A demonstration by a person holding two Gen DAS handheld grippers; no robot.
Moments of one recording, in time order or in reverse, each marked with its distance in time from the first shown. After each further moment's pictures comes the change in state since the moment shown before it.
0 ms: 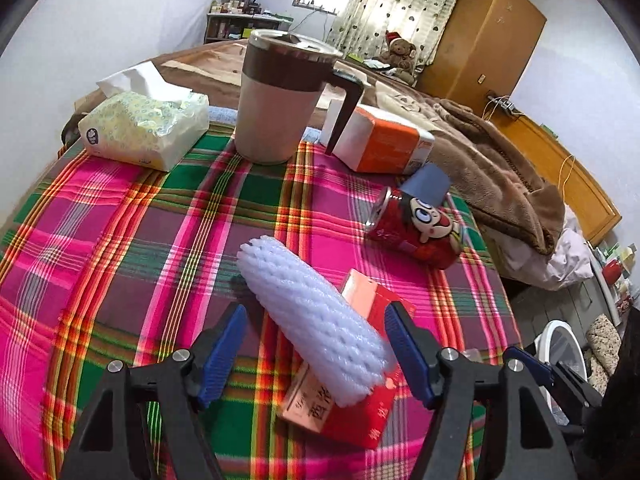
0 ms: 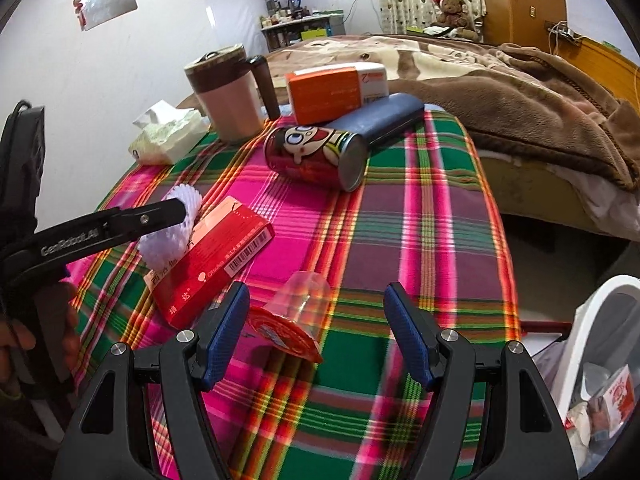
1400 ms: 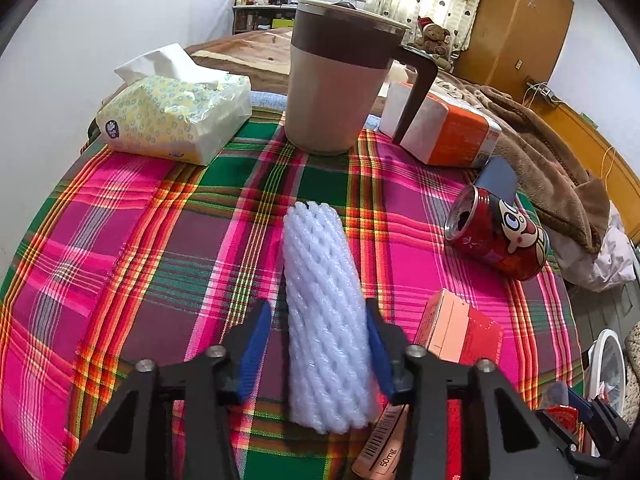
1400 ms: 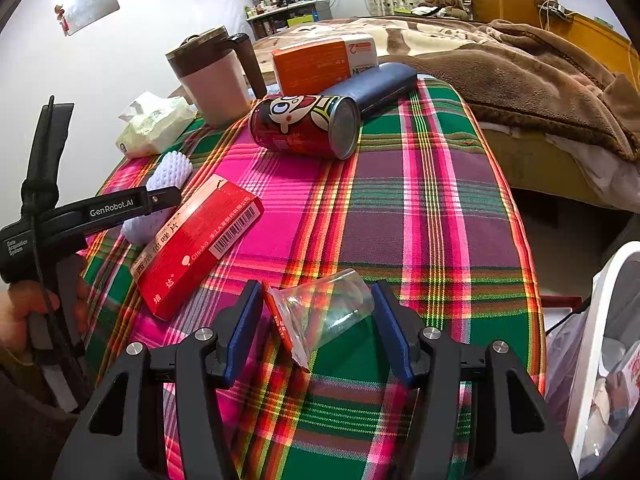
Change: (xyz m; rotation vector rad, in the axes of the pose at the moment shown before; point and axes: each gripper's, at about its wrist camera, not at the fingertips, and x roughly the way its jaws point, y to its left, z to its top) left arm 0.035 0.027 0.013 0.002 0.035 0.164; right arm 0.011 -0.004 -0.010 0.057 0.042 -0.019
